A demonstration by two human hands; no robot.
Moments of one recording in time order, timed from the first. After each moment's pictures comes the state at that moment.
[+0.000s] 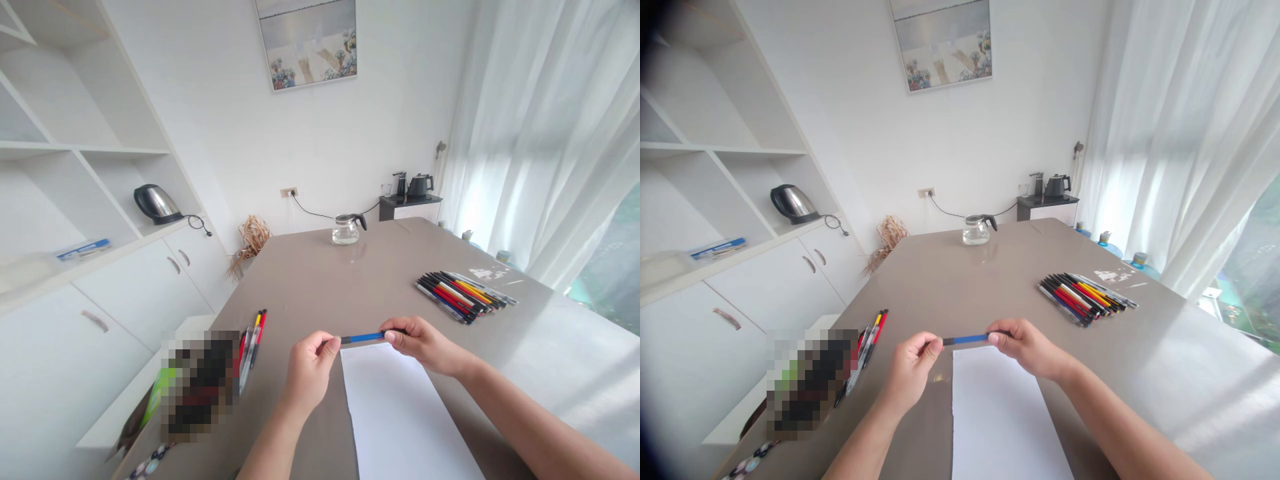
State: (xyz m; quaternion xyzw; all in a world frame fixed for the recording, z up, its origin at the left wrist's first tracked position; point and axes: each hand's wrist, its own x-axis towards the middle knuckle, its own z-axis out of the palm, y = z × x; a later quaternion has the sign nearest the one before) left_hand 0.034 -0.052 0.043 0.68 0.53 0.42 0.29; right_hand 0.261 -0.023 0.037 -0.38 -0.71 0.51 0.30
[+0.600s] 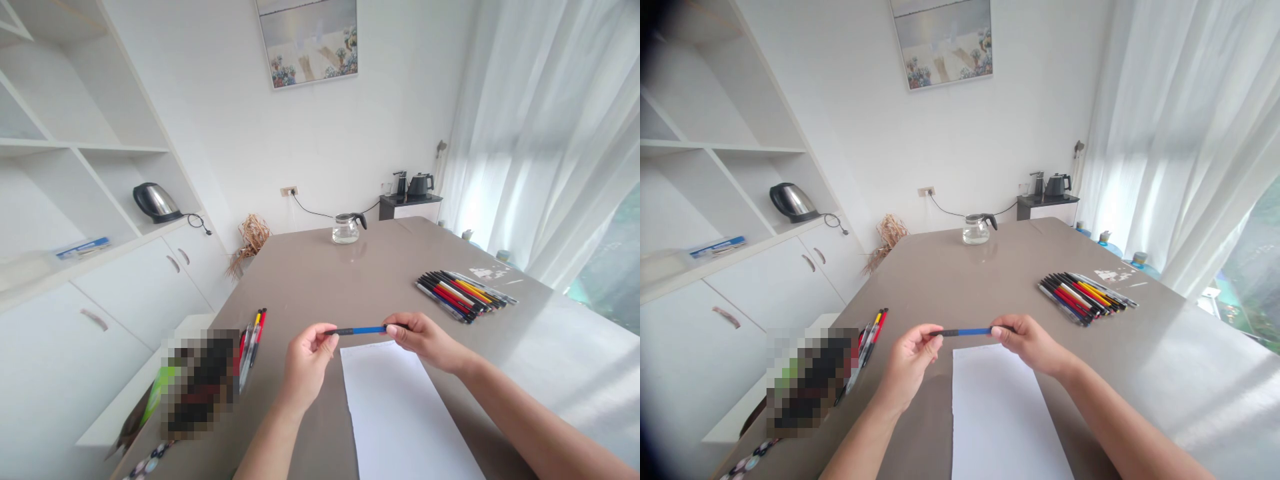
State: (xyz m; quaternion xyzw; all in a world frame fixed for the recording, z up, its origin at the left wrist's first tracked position) left_hand 0.033 -0.046 0.037 0.59 0.49 0.49 0.41; right_hand 0.262 -0.018 0.033 -0.39 -0.70 0.50 0.33
